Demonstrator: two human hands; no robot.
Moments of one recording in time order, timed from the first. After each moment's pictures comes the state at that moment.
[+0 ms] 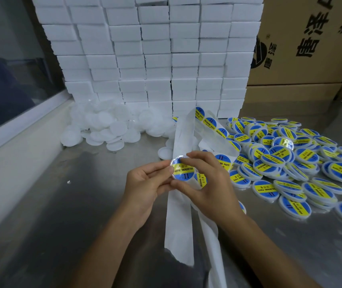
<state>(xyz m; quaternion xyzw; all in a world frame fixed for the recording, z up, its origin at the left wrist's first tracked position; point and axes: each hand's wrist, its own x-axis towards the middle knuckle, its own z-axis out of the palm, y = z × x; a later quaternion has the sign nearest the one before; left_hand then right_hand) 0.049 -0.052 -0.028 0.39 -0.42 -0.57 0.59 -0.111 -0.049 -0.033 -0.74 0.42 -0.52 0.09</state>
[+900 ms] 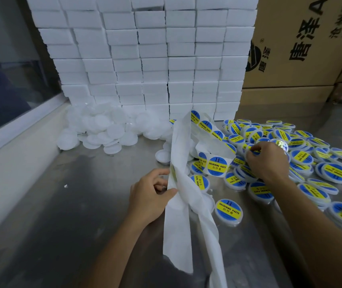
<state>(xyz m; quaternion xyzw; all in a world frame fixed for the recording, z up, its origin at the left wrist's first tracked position) 0.051 -0.066 -0.060 0.57 -0.63 -0.29 0.44 -0.244 -0.132 -0.026 -0.55 0.77 -0.32 -0.02</state>
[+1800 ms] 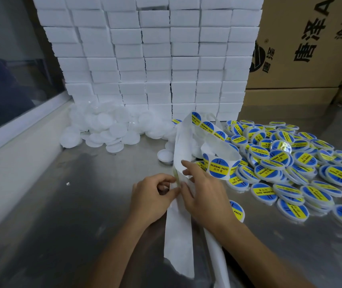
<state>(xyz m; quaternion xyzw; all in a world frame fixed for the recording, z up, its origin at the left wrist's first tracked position) 0.048 -0.061 -0.057 0.59 -0.65 -0.25 0.42 -0.103 -0.047 -0.042 -0.76 0.55 -0.35 0.07</state>
